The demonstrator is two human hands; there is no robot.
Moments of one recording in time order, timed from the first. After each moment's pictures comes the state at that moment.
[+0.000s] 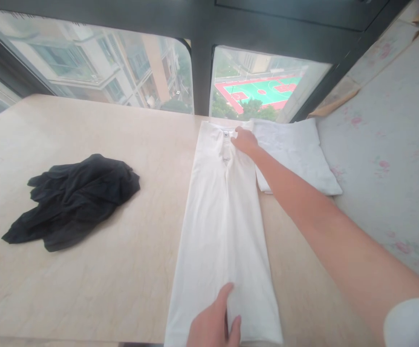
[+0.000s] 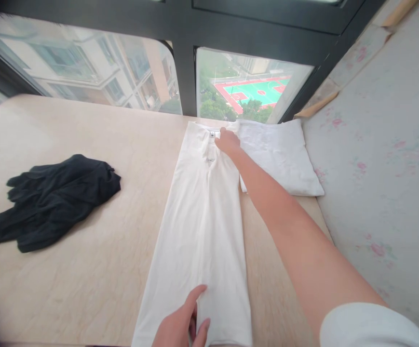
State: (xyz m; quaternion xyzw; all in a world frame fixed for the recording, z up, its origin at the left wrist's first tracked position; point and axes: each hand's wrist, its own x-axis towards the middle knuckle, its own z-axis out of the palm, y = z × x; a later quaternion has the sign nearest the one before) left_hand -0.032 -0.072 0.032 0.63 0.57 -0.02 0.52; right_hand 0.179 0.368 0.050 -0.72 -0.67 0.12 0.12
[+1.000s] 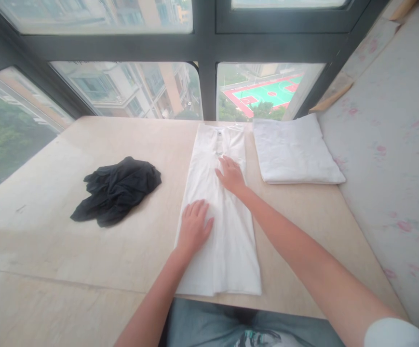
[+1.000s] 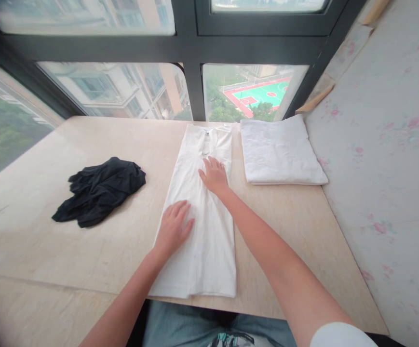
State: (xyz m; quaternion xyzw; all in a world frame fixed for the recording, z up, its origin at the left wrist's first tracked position) left_hand -0.084 0.056 0.023 0.80 0.57 0.14 0.08; right_hand 0.098 0.218 0.000 -0.61 -0.75 0.12 0.23
